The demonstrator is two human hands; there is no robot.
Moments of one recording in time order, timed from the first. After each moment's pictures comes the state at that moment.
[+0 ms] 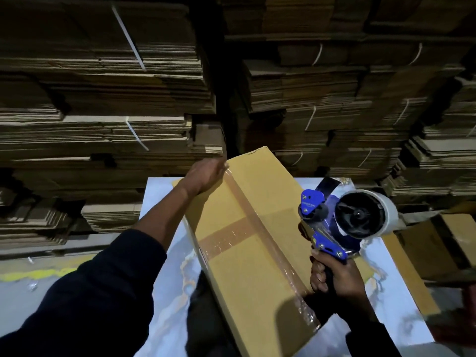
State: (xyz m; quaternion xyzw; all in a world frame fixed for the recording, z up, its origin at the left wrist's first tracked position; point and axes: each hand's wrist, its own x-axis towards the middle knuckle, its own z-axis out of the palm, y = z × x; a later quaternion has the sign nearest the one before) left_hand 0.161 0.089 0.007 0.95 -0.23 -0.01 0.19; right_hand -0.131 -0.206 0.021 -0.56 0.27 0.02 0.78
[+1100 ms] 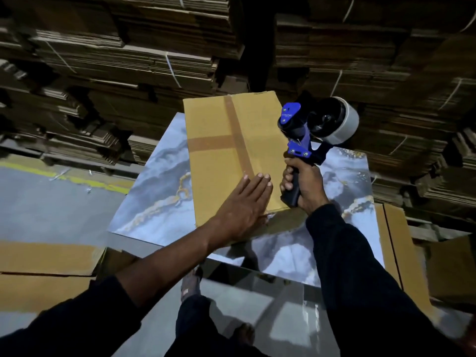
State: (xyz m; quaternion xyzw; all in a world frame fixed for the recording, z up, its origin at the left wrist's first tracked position) left_hand -0.199 -0.089 -0.023 0.96 -0.28 0.04 -0.01; right_hand -0.116 -0.268 0.023 -0.56 0.13 0.15 0.80
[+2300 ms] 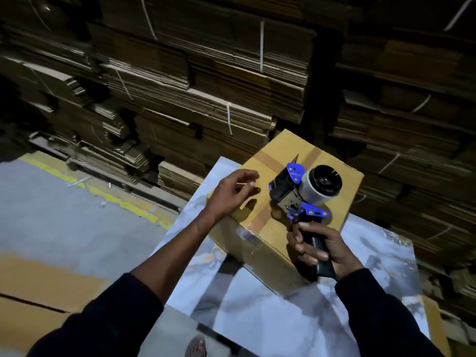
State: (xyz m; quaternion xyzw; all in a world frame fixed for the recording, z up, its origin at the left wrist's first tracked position) left_hand -0.056 0.137 0.026 0.78 -0.04 0.13 0.61; right_hand -0.058 -0.141 0.058 -0.39 -0.04 0.49 0.78
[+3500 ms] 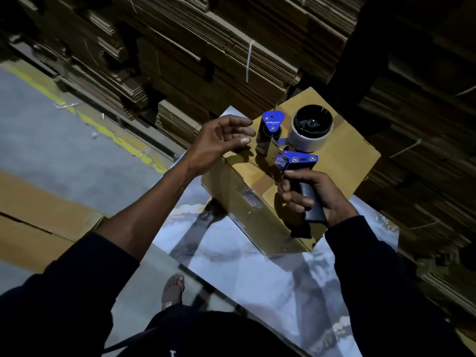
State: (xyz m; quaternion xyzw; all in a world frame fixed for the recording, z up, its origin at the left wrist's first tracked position) left_hand -0.079 0.177 0.016 0.63 0.00 0.10 0.77; right_hand -0.032 -0.082 0.090 -0.54 -0.01 0.52 0.66
